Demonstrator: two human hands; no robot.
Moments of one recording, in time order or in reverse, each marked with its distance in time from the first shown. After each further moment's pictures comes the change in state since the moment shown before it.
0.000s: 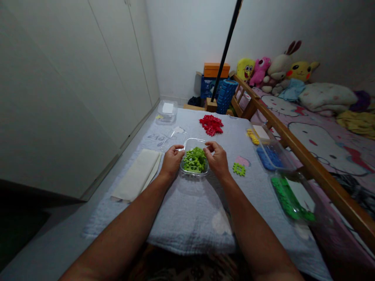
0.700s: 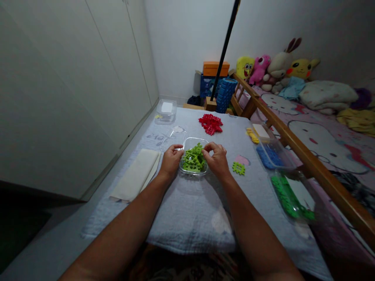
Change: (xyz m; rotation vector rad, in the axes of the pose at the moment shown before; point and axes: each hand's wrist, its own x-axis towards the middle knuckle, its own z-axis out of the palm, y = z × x) left_hand 0.001 -0.003 -0.001 -0.004 -0.004 0.003; right_hand -0.006 -0.010 -0.007 -0.098 -0.028 -0.013
